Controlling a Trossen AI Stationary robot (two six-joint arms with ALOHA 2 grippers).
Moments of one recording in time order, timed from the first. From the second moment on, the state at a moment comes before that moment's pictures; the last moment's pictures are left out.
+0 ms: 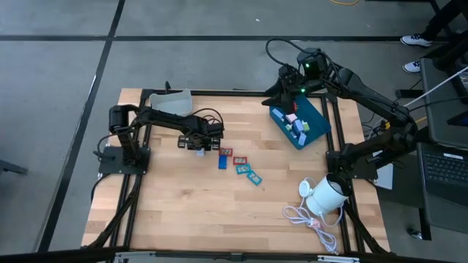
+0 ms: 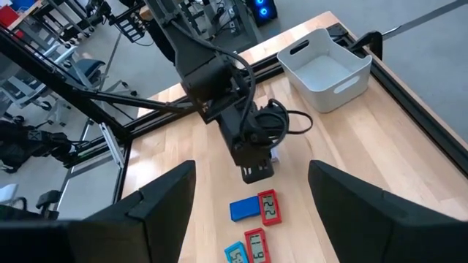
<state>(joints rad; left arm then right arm) 0.24 1.80 1.02 -0.76 -0.06 -1.32 -0.52 1.37 1.51 -0.70 -0.56 0.16</state>
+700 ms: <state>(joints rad) 0.49 1.18 1.02 -0.87 -0.48 -1.00 -0.52 1.37 1.51 -0.64 -0.53 0.21</state>
